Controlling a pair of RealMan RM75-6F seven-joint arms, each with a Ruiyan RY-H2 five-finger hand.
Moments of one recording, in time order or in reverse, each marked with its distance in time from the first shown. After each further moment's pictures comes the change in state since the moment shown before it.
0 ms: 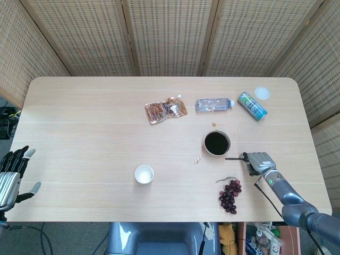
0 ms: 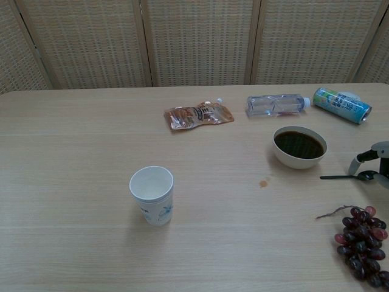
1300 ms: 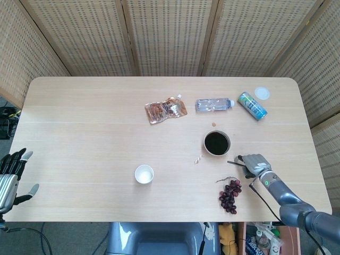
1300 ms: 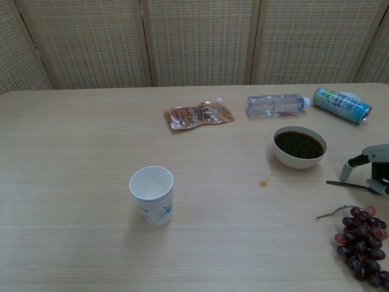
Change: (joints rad) left arm 0.012 -0.013 0.009 0.030 -0.008 0.002 -0.027; right arm 0.048 0.021 -0.041 -0.071 0.043 -0.008 -0.047
